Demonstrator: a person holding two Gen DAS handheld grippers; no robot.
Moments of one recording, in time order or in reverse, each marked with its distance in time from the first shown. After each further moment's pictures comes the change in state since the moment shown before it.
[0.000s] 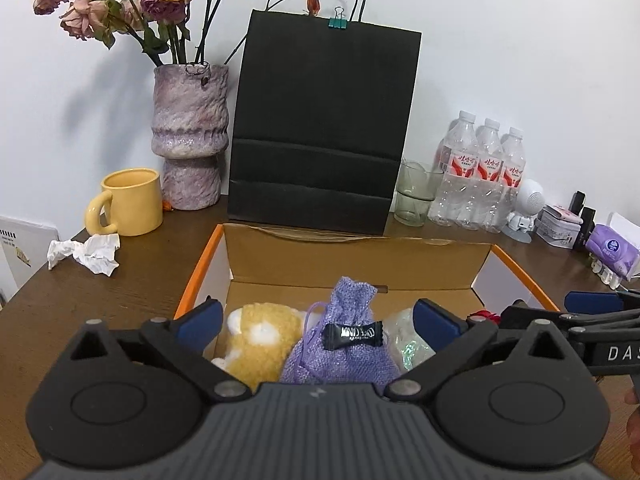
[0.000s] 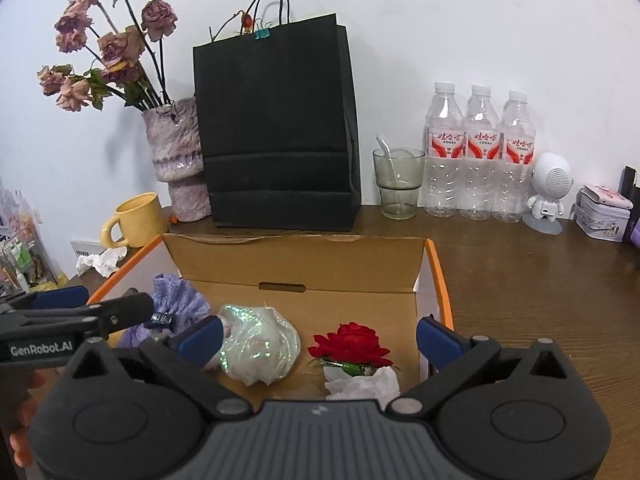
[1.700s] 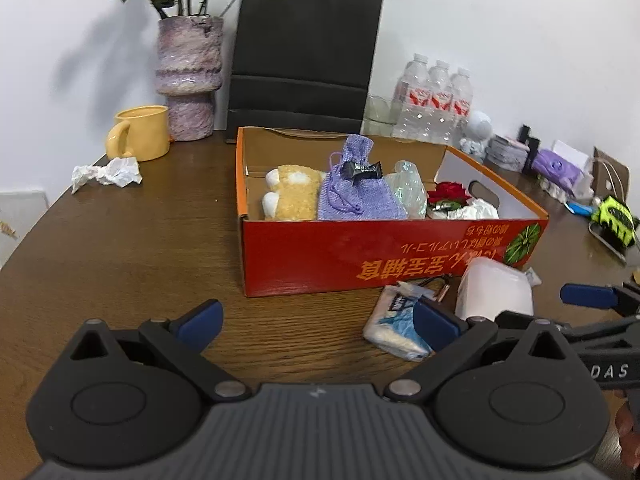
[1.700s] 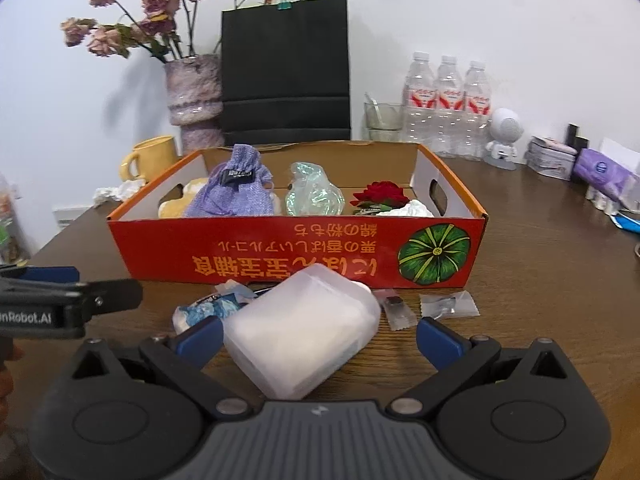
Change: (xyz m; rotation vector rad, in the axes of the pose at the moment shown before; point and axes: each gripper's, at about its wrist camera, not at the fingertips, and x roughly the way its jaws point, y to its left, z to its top) left arm -0.086 0.062 -0.079 0.107 0.128 -0.159; right arm -0.082 0.092 -0.123 0.033 0.029 -0.158
